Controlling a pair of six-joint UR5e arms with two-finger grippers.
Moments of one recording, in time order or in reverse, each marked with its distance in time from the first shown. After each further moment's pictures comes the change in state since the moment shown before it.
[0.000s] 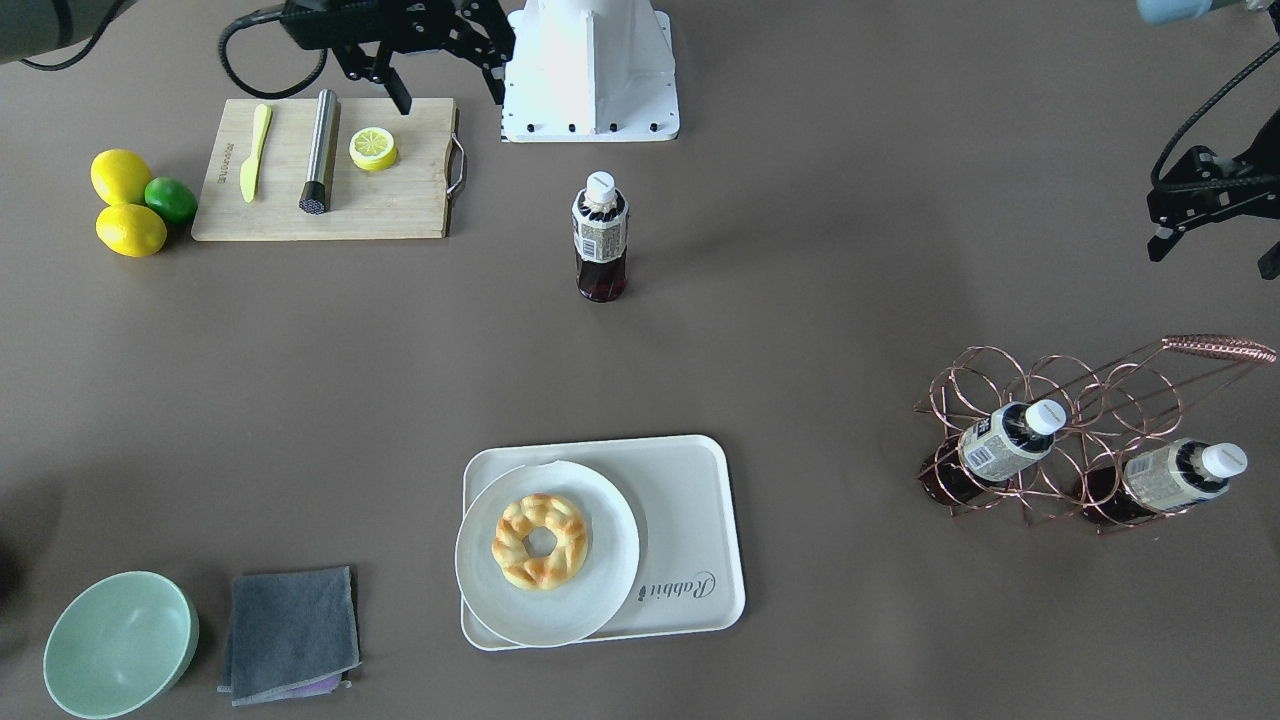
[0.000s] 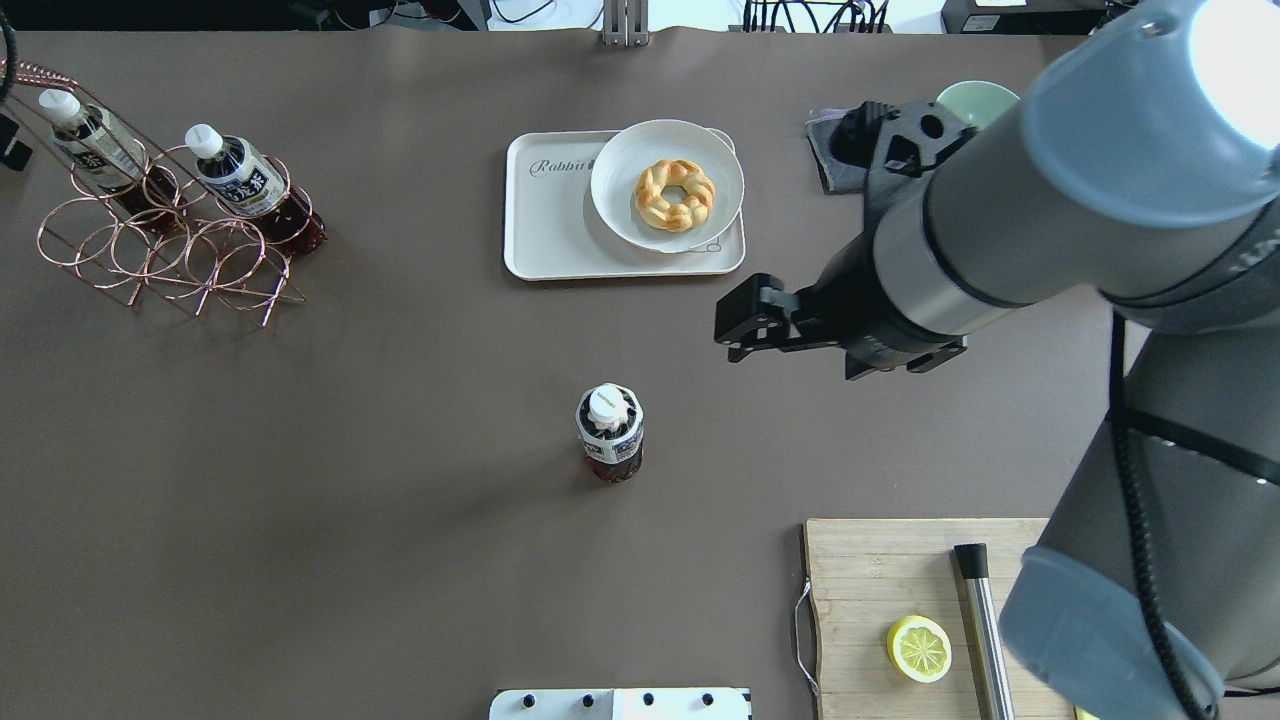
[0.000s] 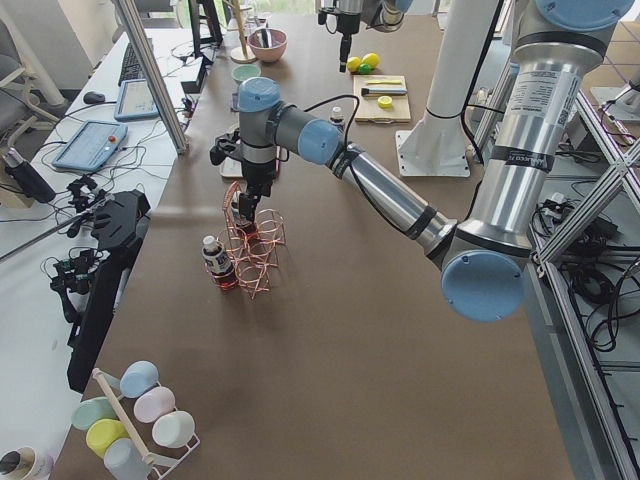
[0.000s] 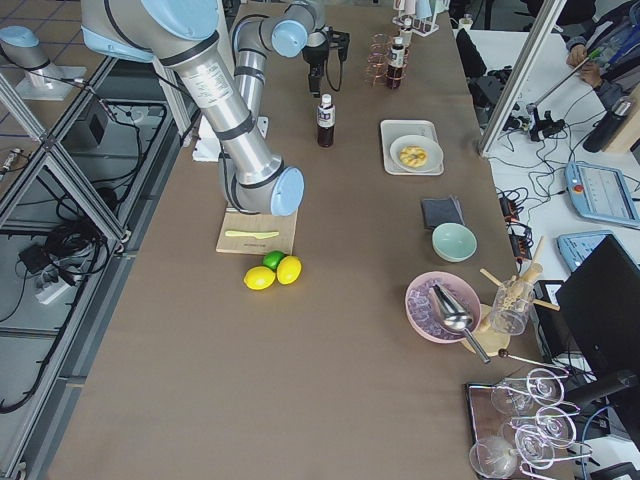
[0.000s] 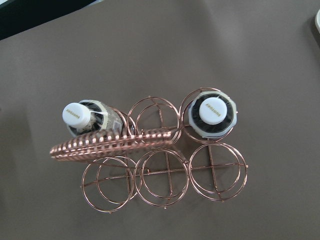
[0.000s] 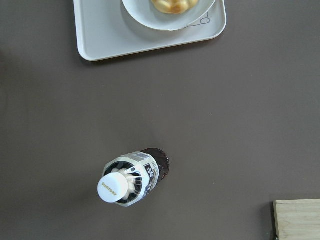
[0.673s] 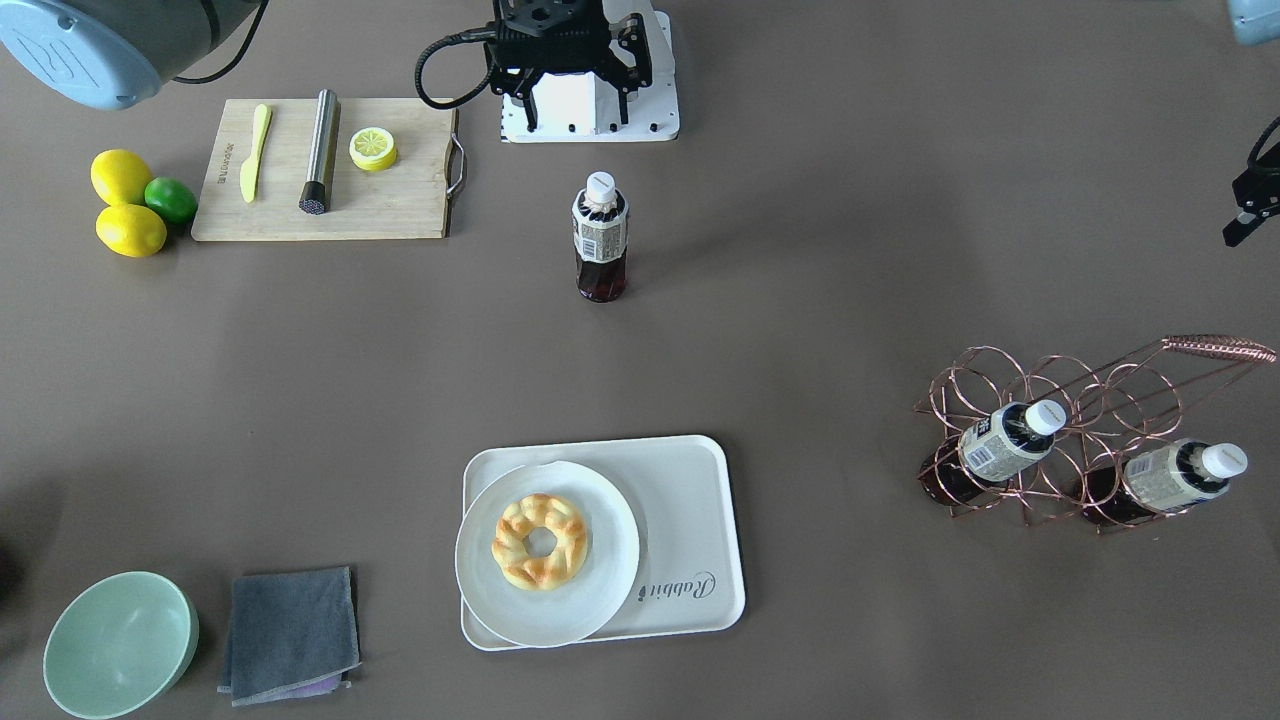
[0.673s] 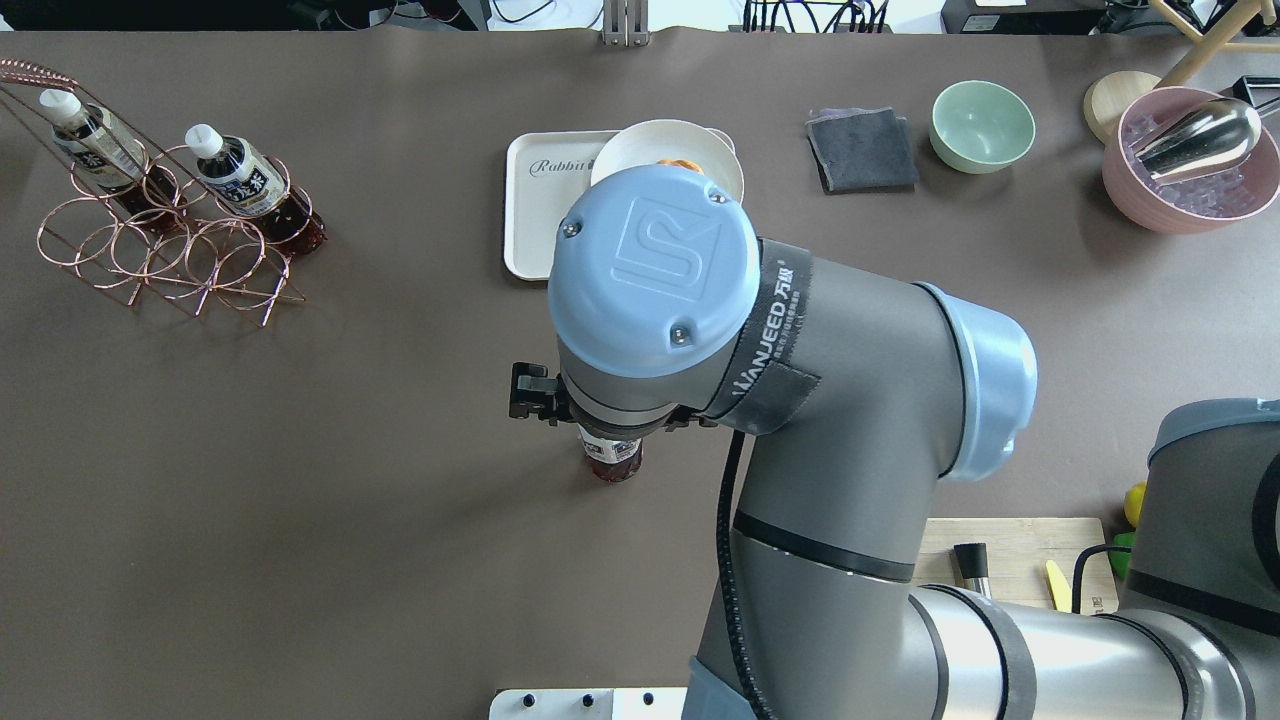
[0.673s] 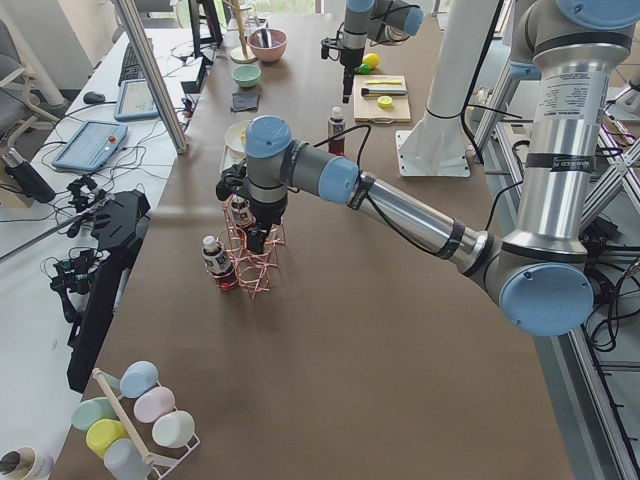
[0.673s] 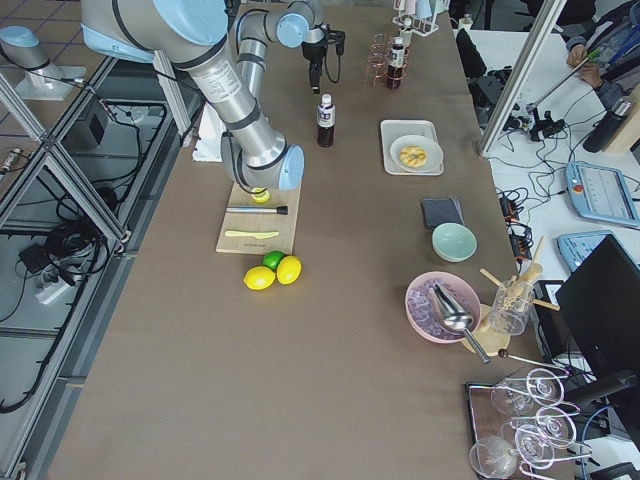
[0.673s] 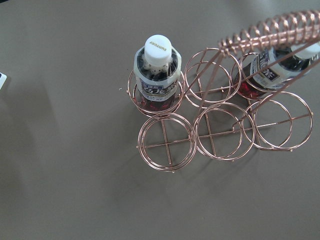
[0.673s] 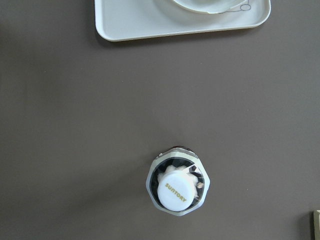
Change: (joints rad) left arm -0.120 0.152 0.016 -0.084 -0.111 0.171; right arm -0.131 0.173 -0.232 -0.013 -0.142 0.003
